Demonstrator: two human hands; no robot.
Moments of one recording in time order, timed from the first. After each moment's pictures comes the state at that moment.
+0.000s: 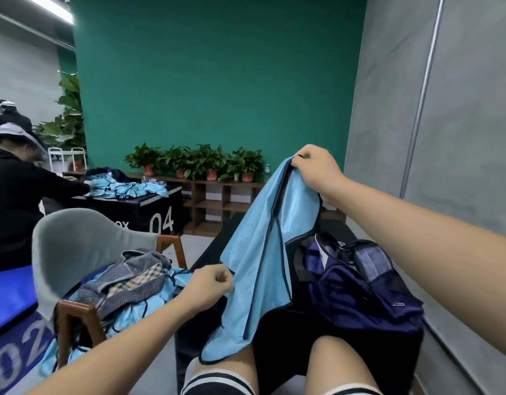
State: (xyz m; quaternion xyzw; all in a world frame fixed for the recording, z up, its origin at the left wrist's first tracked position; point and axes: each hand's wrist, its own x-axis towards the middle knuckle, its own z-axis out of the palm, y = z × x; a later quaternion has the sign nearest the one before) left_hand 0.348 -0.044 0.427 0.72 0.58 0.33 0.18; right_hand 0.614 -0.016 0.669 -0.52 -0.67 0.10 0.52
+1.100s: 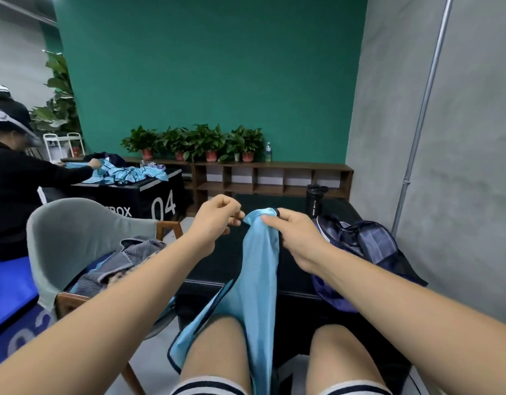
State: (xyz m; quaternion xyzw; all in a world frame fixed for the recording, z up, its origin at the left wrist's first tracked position) left_hand 0.385 -0.009 0.532 0.56 0.50 0.54 0.39; right_hand 0.588 -0.030 0.513 -0.41 -0.59 0.47 0.51
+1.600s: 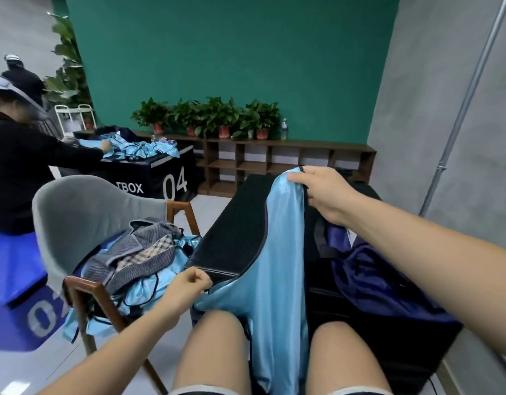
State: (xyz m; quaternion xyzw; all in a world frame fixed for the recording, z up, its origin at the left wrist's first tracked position) left_hand 0.277 -0.002 0.330 0.52 0.64 0.42 0.38; right_hand 0.594 0.052 0.564 -0.45 -0.61 0.45 0.48
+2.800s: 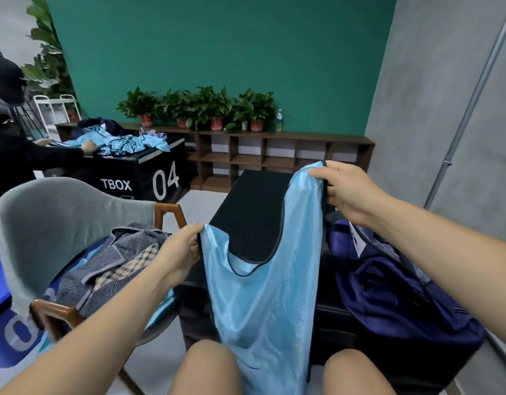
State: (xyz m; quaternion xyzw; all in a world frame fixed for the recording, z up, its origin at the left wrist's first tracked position) left_hand 0.285 0.101 0.409 0.40 0.48 0.55 0.56; right_hand 0.636 0.117 0.560 -0.46 -0.59 0.43 0.50
